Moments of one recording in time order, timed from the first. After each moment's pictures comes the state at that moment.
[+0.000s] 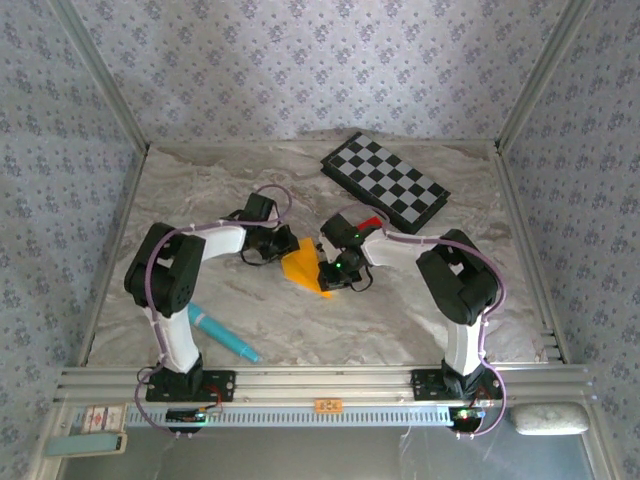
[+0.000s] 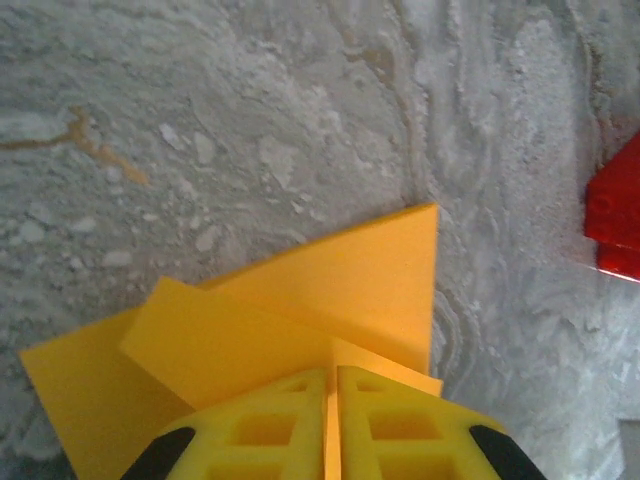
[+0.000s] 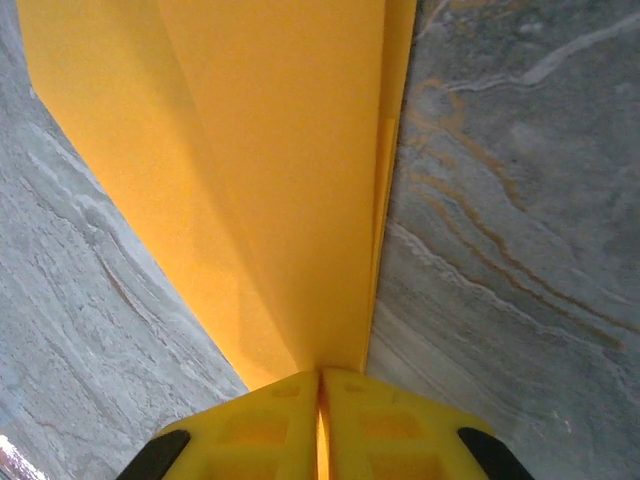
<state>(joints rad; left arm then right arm) -0.43 1.87 1.03 -0.20 0.45 -0.77 0.72 1.87 1.13 -0.54 -0.36 0.40</state>
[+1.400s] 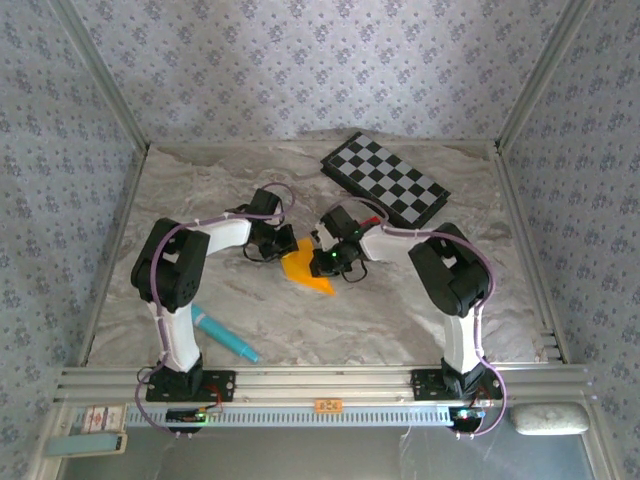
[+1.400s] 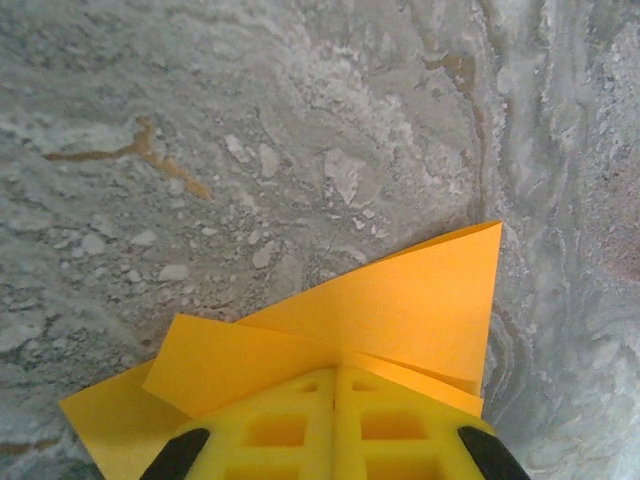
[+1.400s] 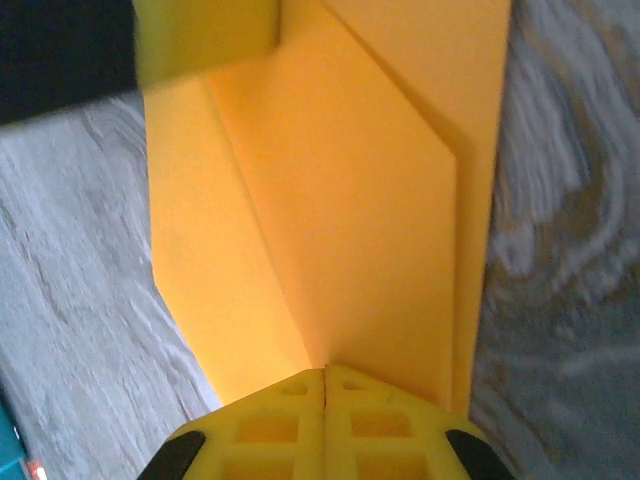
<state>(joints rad) -0.44 1.92 1.13 -0.37 0.37 -0.76 0.68 1.94 1.15 -0.34 -0.45 0.44</state>
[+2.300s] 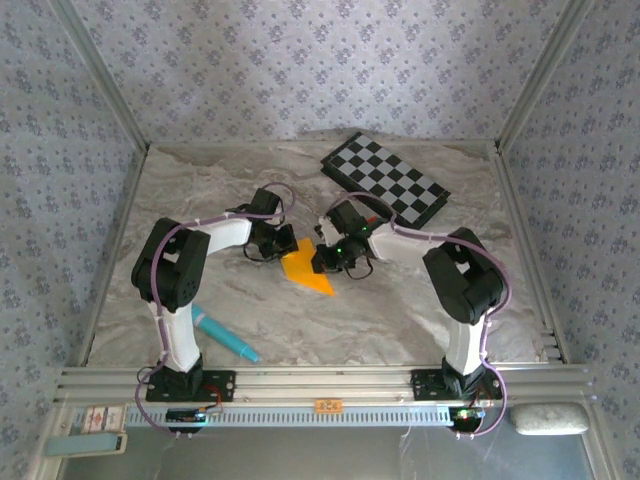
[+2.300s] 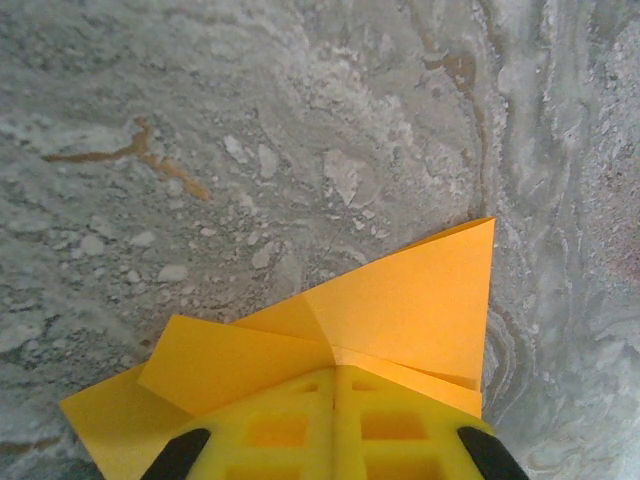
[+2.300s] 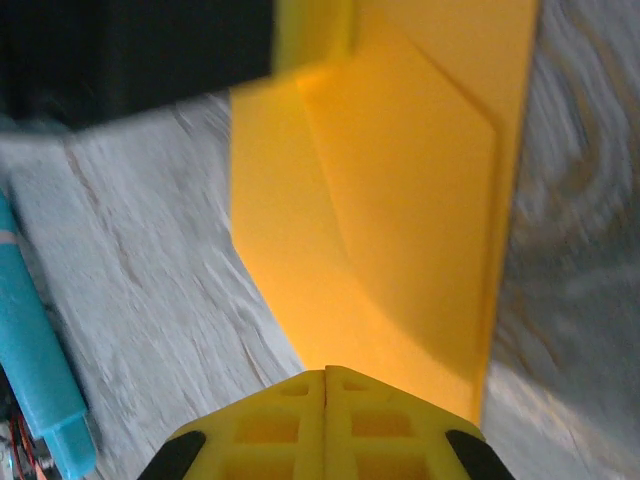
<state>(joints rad) -0.44 1.92 1.14 -0.37 0.37 -0.75 0.67 1.88 1.18 -0.37 -0.49 0.43</state>
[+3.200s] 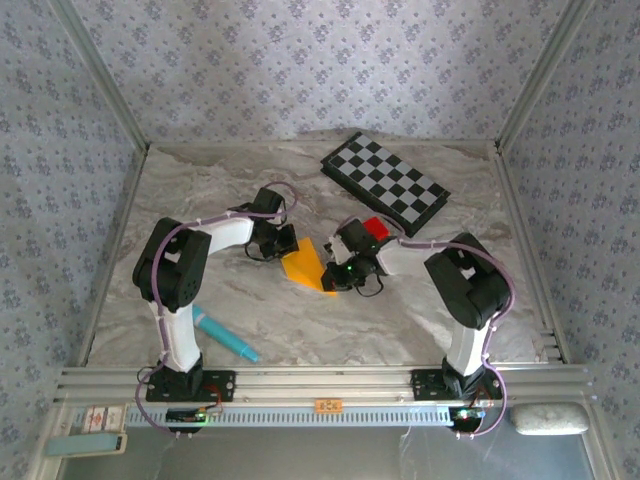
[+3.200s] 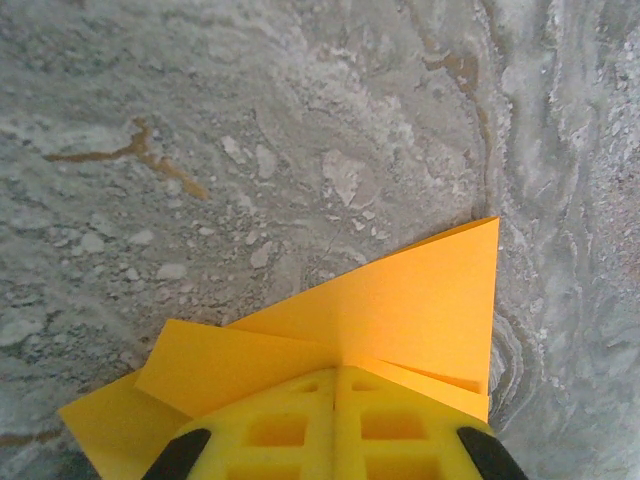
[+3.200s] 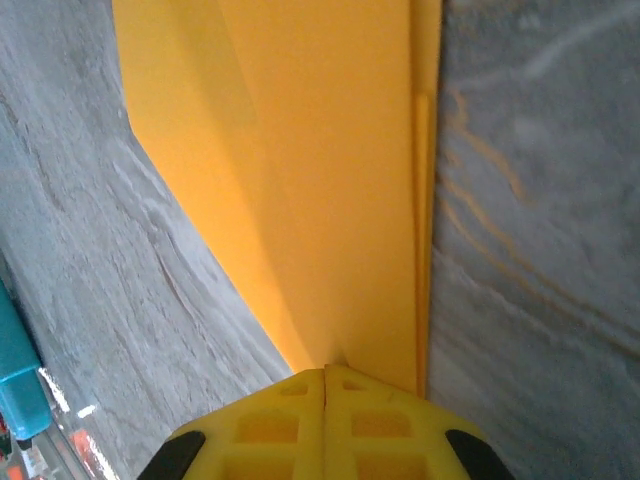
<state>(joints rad) -0.45 1.92 1.16 -0.40 0.34 -0.75 0.66 1.80 0.93 -0.25 -0.53 0.46</state>
